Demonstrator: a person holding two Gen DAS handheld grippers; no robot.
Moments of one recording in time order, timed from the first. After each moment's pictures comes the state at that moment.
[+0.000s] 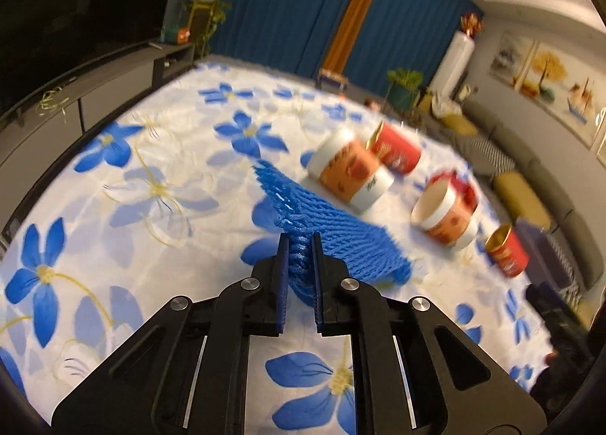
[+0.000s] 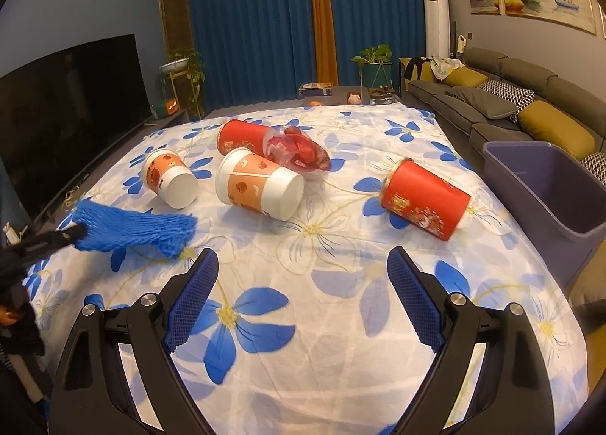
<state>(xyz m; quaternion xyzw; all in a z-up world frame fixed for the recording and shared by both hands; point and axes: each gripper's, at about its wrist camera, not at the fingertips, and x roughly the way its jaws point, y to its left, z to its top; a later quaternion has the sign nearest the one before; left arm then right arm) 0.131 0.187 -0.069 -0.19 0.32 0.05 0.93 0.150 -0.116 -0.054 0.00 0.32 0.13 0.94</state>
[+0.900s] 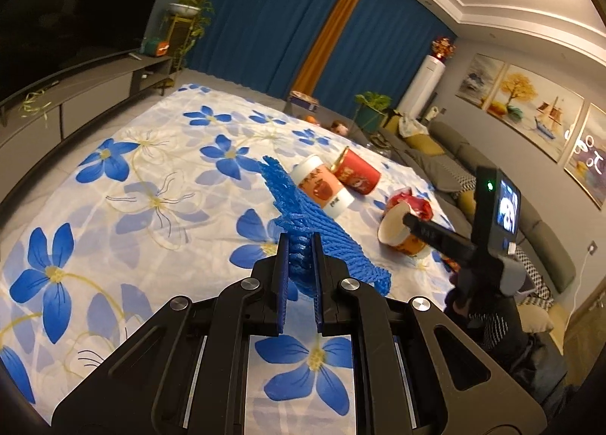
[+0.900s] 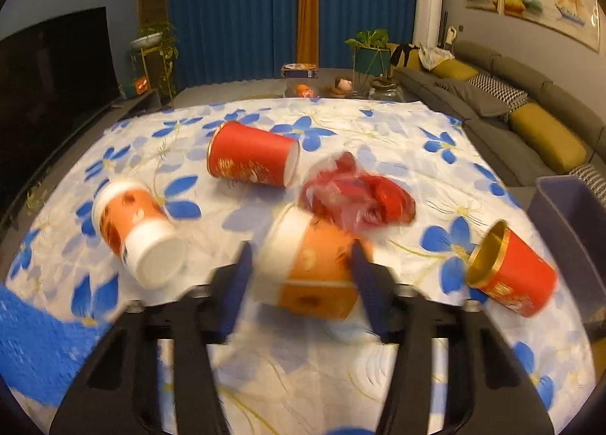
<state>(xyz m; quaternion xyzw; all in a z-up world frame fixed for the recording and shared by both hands) 0.099 0.201 -0.050 -0.21 0.28 -0.02 0.94 0.247 -0.030 -0.067 -0.03 0.35 0.07 0.93</state>
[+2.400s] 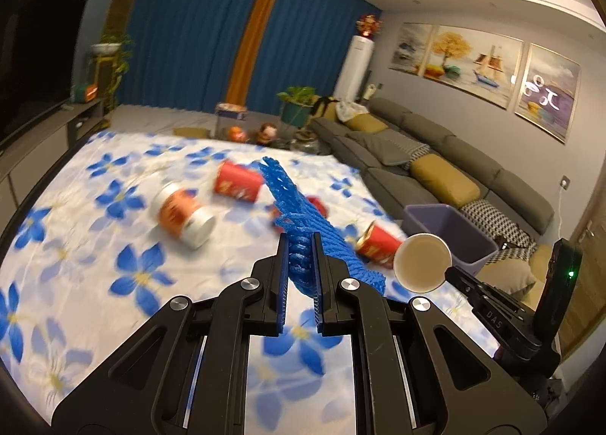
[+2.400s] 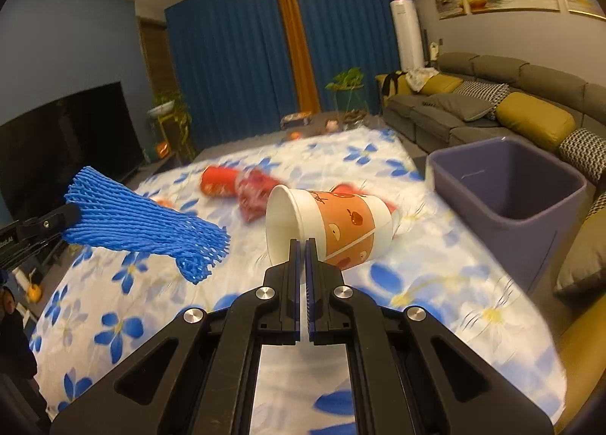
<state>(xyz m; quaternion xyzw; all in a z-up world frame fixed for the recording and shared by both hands) 0.117 0.057 0.015 -0.11 0.25 -0.13 0.95 0.103 -0.208 -0.014 0.08 0.25 0.09 0.96</state>
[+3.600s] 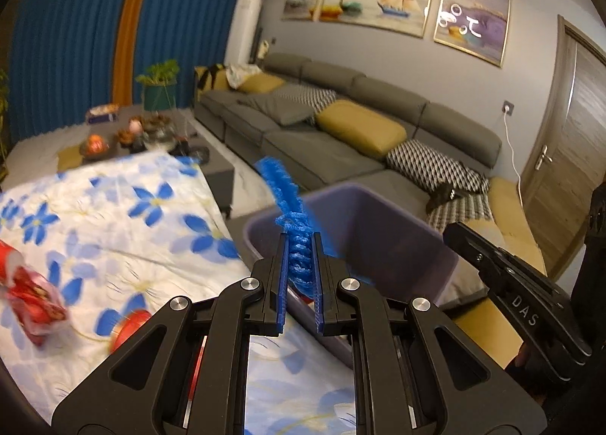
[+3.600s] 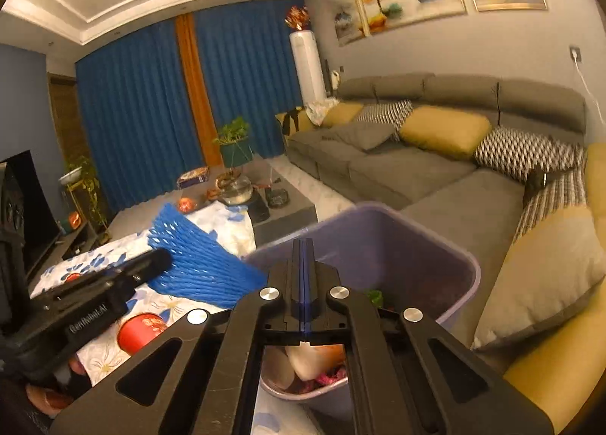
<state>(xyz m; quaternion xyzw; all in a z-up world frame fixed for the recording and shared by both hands) 0.295 -0.253 -0.019 -0.02 0.29 -0.31 0.91 0.193 -0.403 -0.003 0.13 0.21 -0.08 0.97</state>
